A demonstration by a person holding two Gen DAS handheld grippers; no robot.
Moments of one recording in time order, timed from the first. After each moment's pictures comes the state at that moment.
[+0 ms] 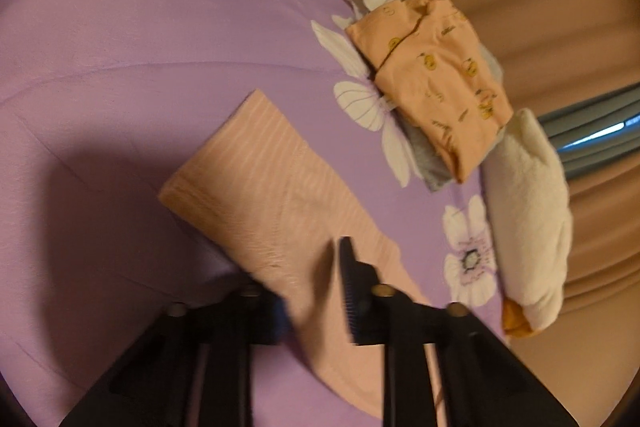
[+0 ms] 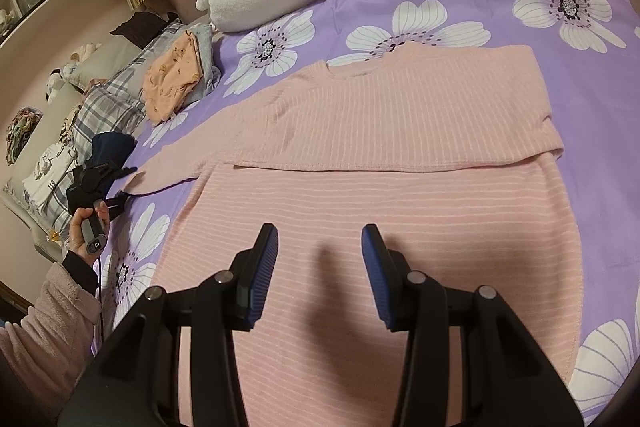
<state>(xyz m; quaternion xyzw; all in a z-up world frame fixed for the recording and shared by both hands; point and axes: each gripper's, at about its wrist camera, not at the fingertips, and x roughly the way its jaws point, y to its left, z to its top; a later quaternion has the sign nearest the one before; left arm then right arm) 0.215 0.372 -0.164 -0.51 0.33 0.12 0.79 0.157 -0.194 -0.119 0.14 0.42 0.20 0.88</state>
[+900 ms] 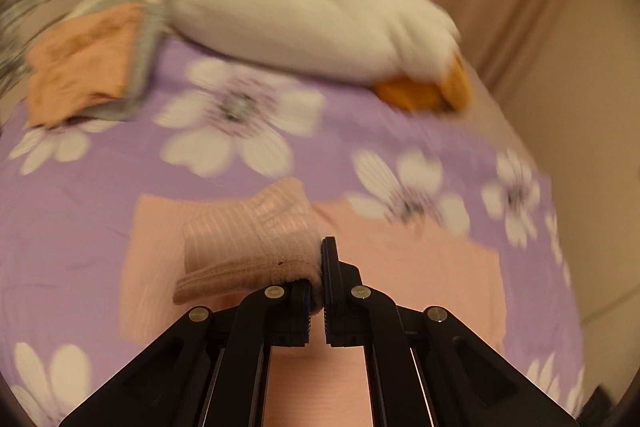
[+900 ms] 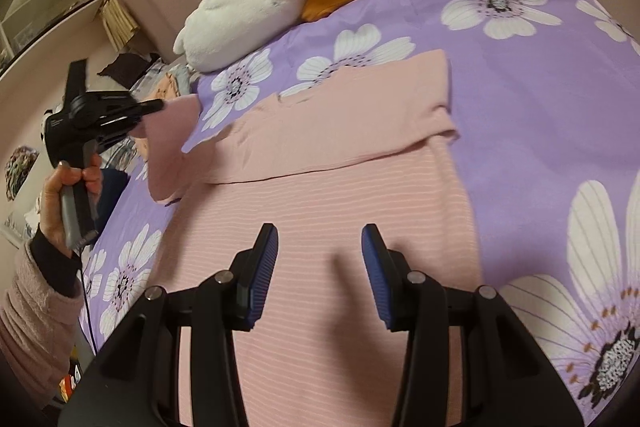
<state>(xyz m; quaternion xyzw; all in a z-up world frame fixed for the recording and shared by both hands) 0.283 0.021 -0.035 -0.12 0.42 -0.09 0.90 0.110 -0.269 -0.114 0.19 0.38 0.15 0.89</state>
